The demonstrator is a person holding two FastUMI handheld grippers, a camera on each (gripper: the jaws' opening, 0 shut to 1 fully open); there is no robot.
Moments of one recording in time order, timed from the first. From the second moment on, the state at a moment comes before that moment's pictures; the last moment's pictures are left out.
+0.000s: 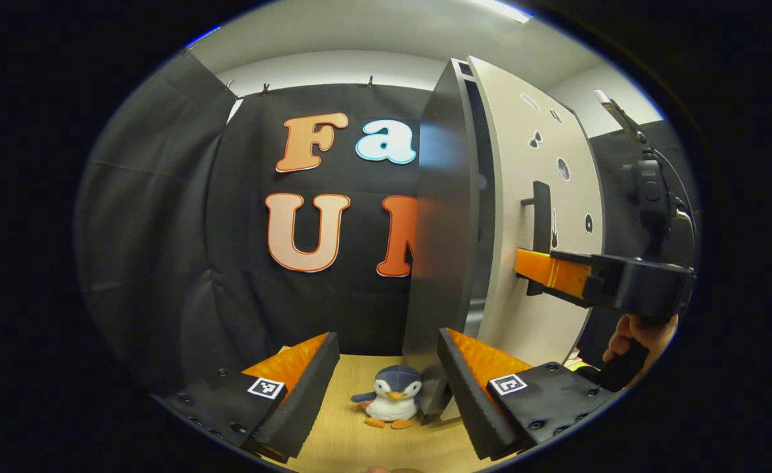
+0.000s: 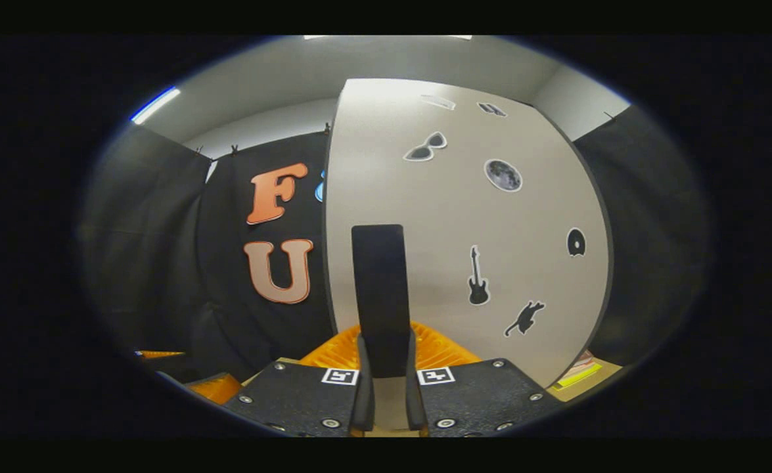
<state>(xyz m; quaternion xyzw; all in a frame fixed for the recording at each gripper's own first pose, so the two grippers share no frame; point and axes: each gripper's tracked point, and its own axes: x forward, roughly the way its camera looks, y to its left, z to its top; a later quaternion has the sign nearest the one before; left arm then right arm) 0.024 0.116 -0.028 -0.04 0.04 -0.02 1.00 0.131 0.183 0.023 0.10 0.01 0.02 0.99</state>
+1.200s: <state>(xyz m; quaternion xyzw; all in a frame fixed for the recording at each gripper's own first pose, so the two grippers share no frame) -0.056 -0.034 0.016 -0.03 0.00 -0.06 1.00 0.069 0.118 0.021 0.10 0.02 0.00 0.99</state>
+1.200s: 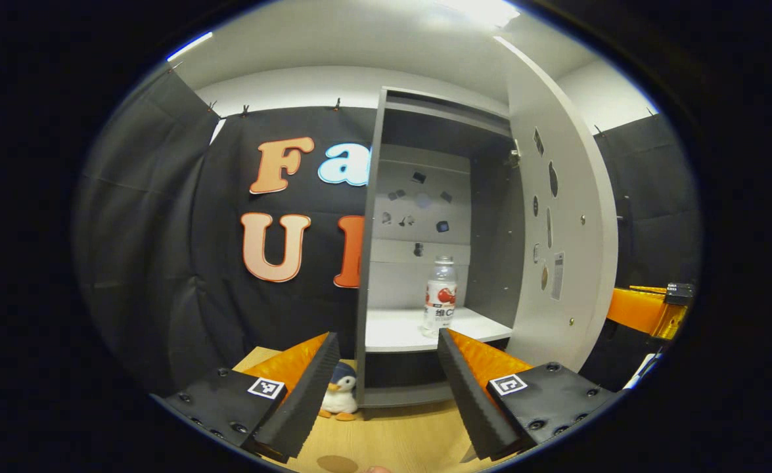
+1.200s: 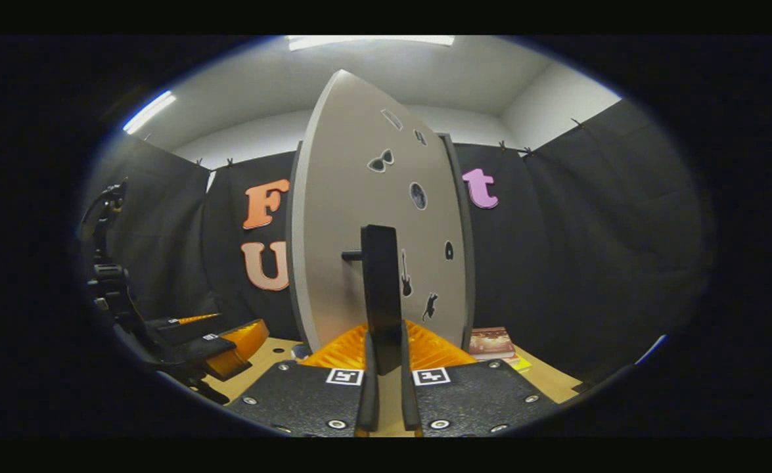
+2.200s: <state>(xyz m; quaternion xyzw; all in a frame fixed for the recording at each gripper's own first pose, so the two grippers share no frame) -0.065 -0.092 0.000 -0.04 0.02 -0.10 0.99 0.055 0.033 0.008 0.10 0.01 -0.08 0.99</state>
